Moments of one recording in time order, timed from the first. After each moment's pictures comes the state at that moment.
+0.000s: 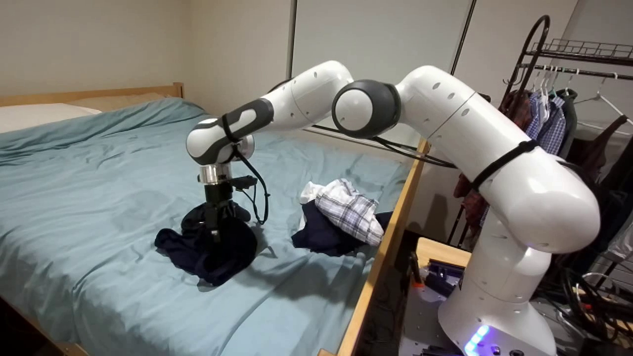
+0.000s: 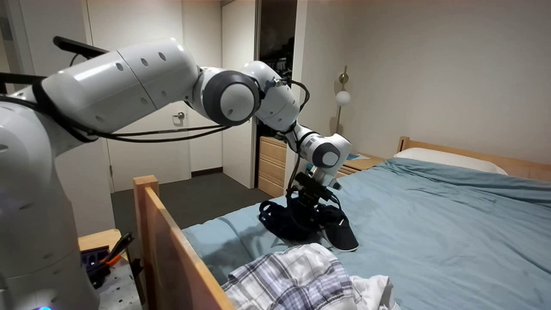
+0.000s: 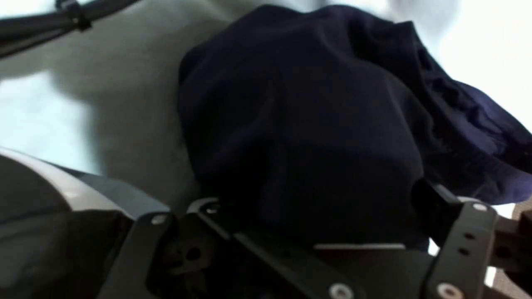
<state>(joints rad) -0.12 1.07 0.11 -1.14 0.12 1.84 -0.46</state>
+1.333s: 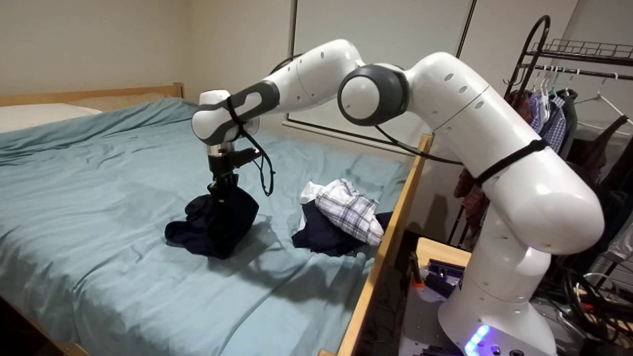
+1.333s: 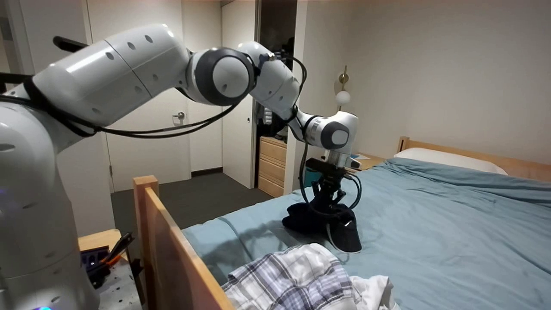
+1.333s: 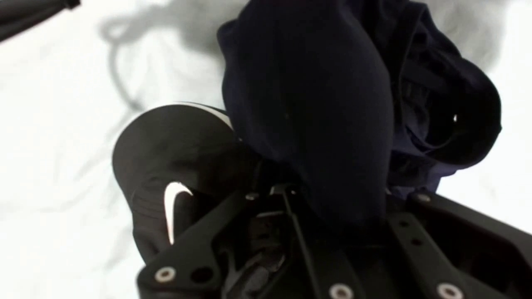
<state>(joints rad) -0.08 0.95 -0.01 -1.17 0.05 1.98 -0.22</state>
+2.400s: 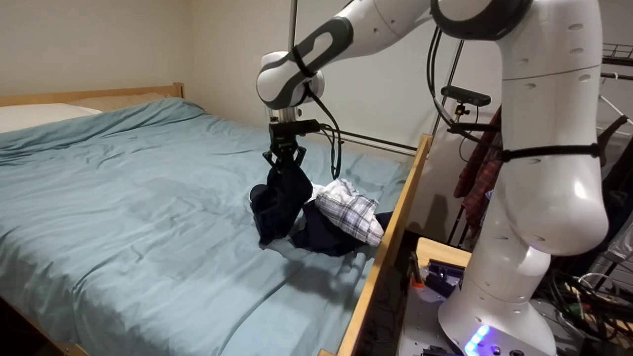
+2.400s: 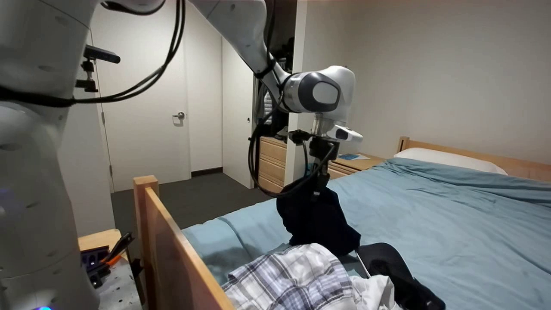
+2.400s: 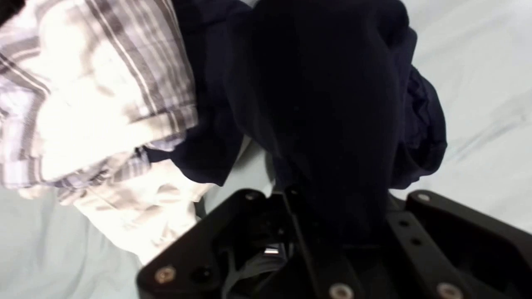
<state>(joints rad) -0.03 0.31 -0.20 -1.94 0.01 2.08 0.48</state>
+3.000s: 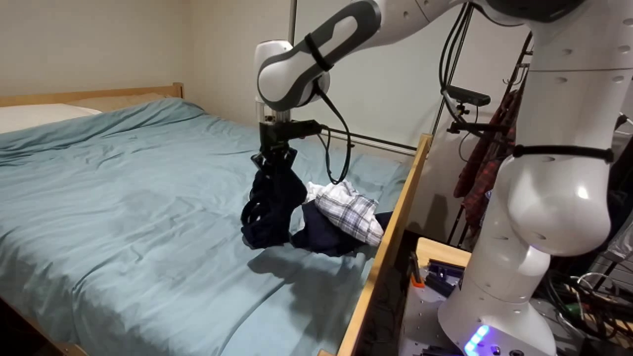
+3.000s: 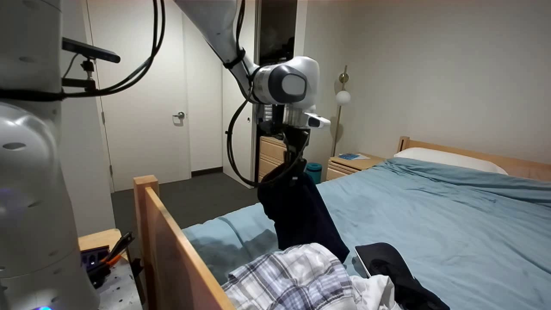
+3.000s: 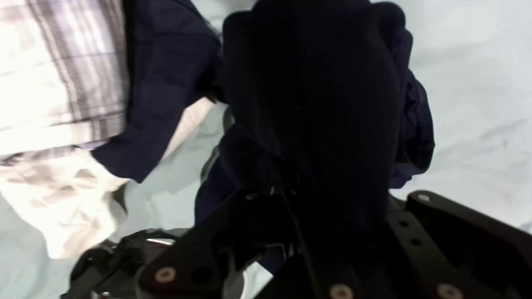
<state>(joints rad) -0.01 0.15 -0.07 -2.12 -0.02 2.22 0.38</state>
